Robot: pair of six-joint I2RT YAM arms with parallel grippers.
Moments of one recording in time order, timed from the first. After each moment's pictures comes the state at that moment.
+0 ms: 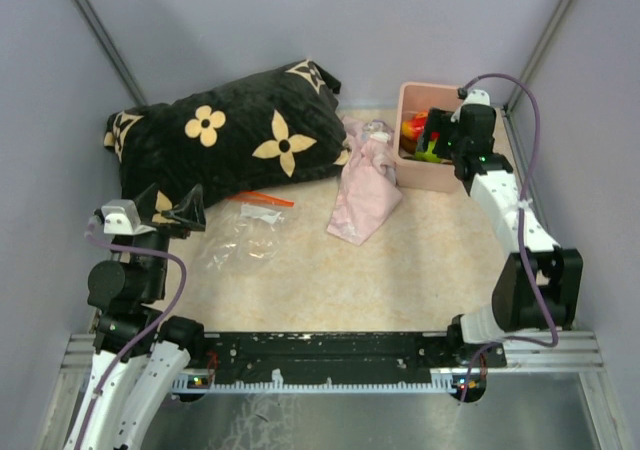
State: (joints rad) left arm -0.31 0.28 0.60 0.02 -0.20 -0.14; right arm 0.06 1.49 1.21 -0.21 0.01 0.24
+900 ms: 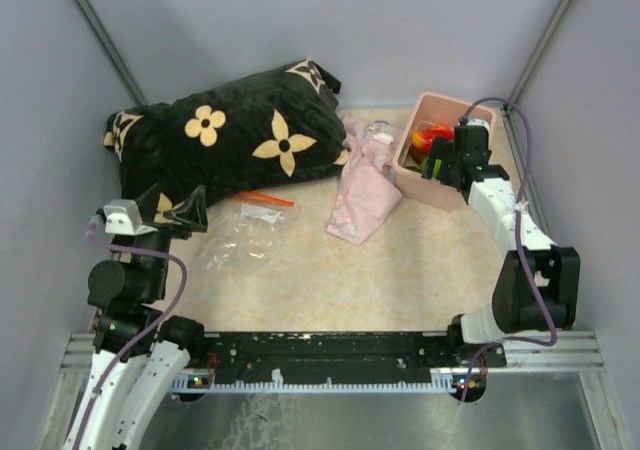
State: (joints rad) left arm -0.32 0.29 0.60 0.02 -0.17 -0.14; right arm 0.06 1.38 1.05 -0.42 0.16 0.28
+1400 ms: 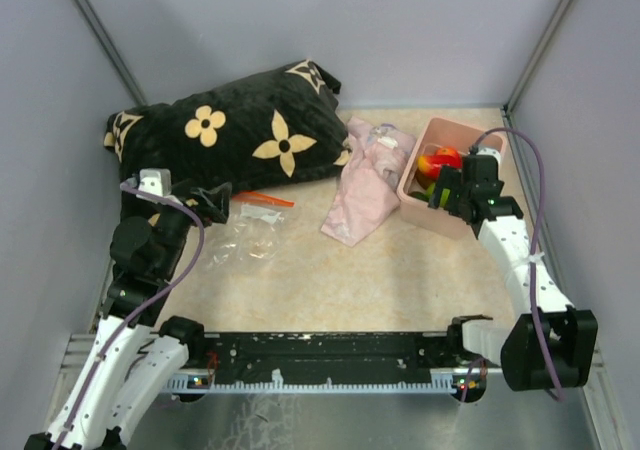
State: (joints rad) left arm -0.32 0.53 0.67 -0.07 -0.07 -0.23; right arm 0.06 1.14 0.90 -0.55 0.19 0.31
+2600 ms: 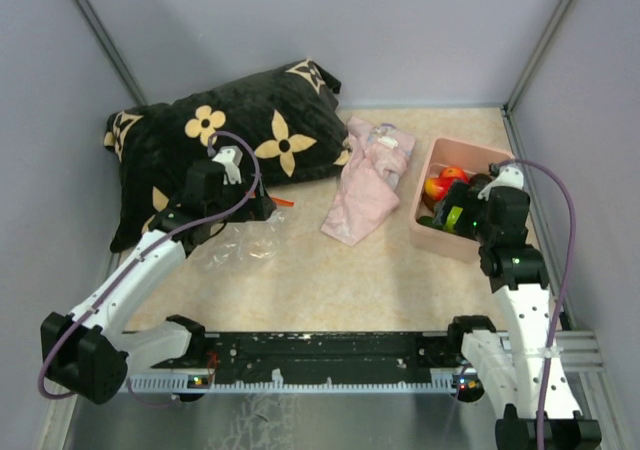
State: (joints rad) left arm -0.41 1.13 0.90 -0.39 0.00 -0.41; right arm 0.04 0.71 0.78 -0.59 -0.02 0.30
